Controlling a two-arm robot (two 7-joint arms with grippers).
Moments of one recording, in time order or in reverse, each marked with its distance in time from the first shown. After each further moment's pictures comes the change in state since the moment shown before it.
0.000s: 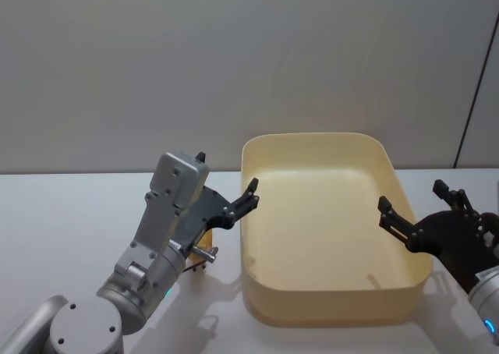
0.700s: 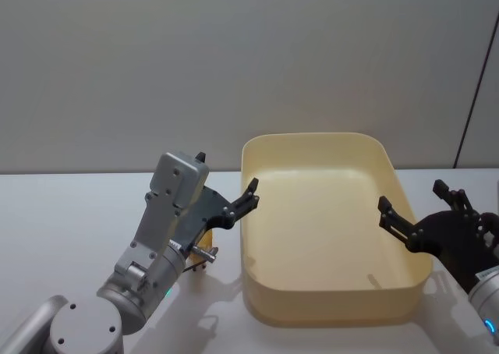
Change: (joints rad) left arm 0.000 0.000 0.000 0.000 0.000 0.000 0.000; right arm 0.000 0.000 0.000 0.000 0.000 0.000 0.000
